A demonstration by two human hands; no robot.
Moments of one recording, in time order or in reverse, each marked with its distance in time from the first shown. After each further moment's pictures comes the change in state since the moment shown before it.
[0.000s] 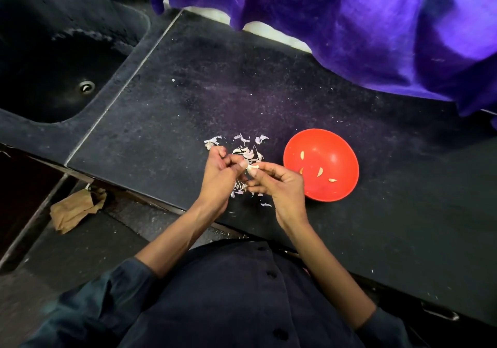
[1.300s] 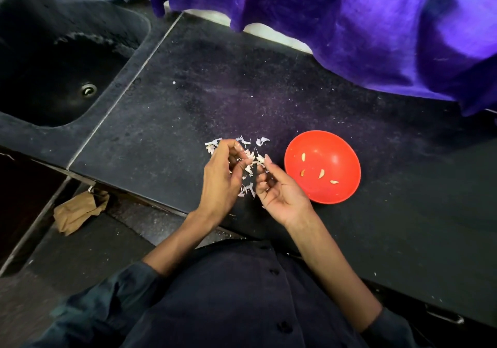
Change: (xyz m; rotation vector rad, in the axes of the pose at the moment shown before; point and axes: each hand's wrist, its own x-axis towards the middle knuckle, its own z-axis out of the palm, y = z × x) left_hand -0.008 0.009 -0.002 0.555 0.050 0.495; right_hand 0.015 -0.010 0.002 0.616 0.106 0.538
